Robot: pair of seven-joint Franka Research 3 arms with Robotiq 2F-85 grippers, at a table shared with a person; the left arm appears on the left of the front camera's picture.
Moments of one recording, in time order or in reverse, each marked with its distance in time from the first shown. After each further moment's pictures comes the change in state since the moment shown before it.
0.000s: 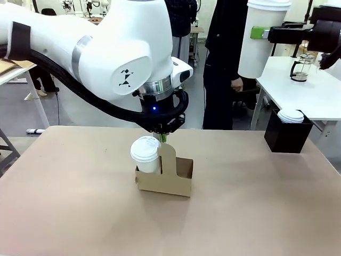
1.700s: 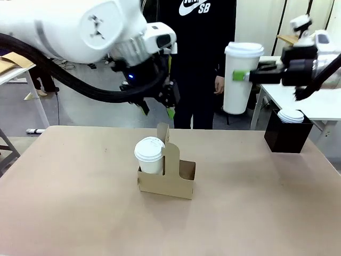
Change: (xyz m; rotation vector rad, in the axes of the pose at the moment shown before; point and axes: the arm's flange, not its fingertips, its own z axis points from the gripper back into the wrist) left arm 0.032 0.058 0.069 -0.232 -0.040 -0.367; right arm -0.100 -0.012 -0.039 0.217 0.115 -0.052
